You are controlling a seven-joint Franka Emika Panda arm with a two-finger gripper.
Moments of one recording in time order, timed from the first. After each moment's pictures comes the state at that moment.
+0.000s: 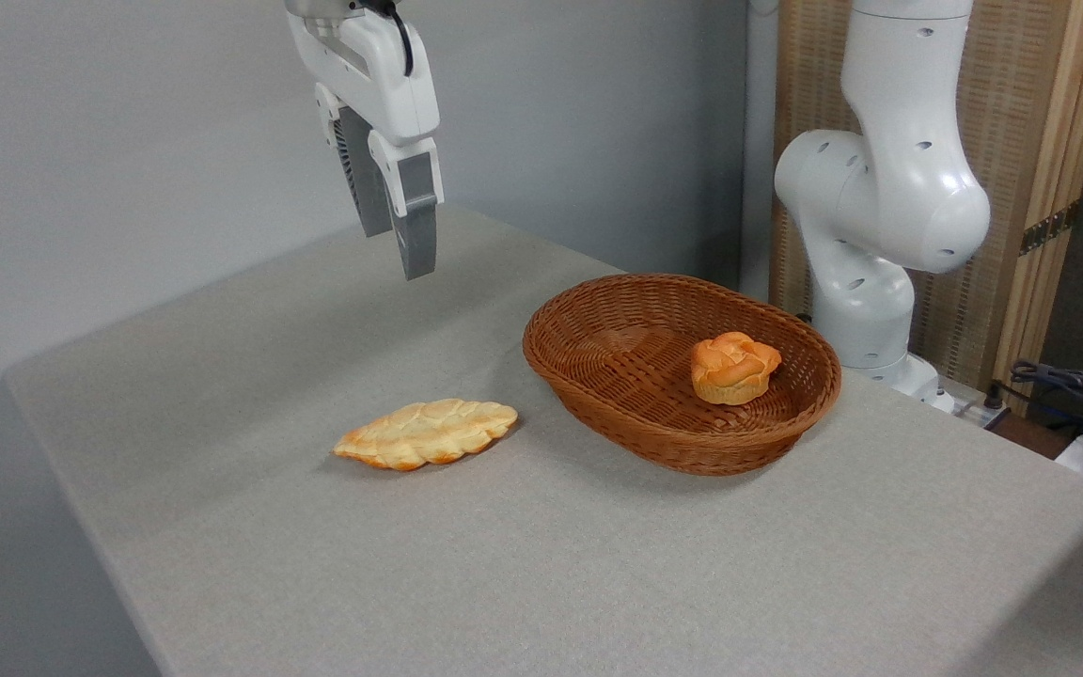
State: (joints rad) arm -0.19 -0.11 -0.04 -1.68 -0.10 1.59 0.72
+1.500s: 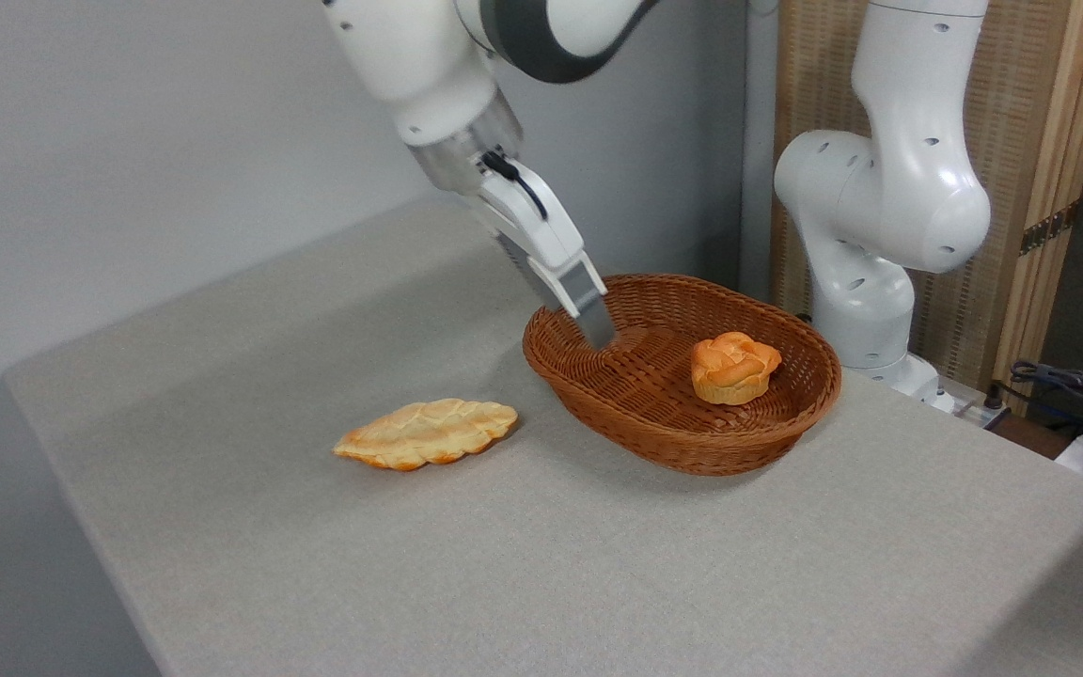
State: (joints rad) arm -0.18 -0.23 -0.03 -2.10 -0.02 1.48 0.82
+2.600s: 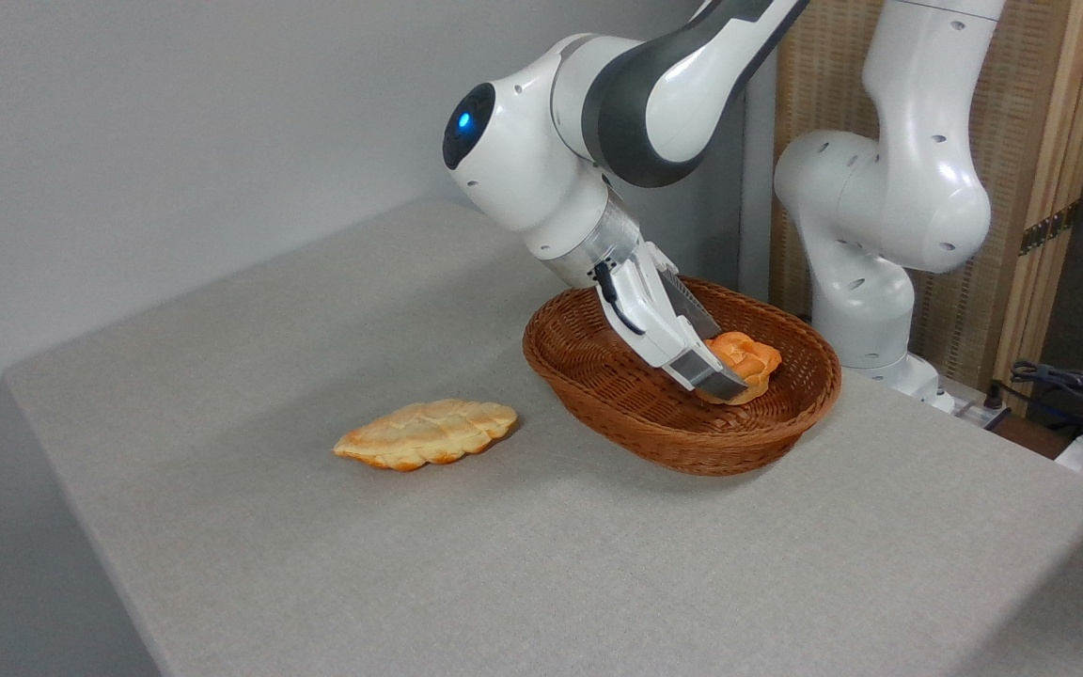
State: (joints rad) arm -0.18 -0.34 0.02 -2.44 0.10 1.48 1.20
